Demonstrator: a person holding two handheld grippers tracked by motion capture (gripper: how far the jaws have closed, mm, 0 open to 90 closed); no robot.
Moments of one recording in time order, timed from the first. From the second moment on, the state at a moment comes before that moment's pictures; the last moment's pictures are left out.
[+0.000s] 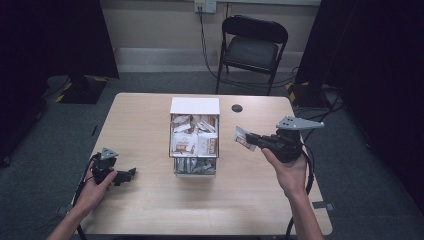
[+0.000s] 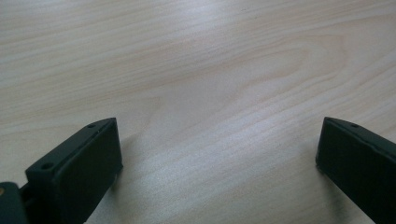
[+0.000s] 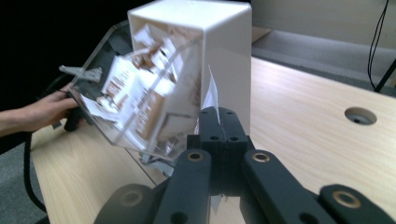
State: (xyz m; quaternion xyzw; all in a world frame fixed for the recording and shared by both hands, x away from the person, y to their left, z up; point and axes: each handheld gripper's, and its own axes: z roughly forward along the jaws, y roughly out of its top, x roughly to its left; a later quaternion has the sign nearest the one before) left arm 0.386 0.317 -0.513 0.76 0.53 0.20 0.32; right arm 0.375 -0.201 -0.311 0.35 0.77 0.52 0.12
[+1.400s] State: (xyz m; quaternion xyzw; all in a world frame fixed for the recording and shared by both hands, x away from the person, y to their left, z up) left arm 0.386 0.317 -0.513 0.76 0.53 0.20 0.32; right arm 0.412 -0.185 -0.422 0.39 0.81 0.42 0.08
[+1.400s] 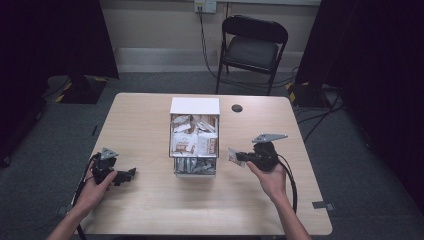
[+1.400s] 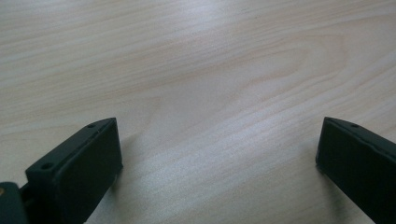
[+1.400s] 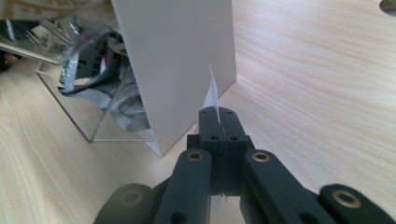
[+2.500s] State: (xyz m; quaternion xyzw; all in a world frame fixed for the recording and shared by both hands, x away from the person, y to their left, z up) left arm 0.386 0.317 -0.513 0.76 0.53 0.20 0.32; right arm 0.432 -0.175 -0.483 0.42 0.83 0.37 0.04
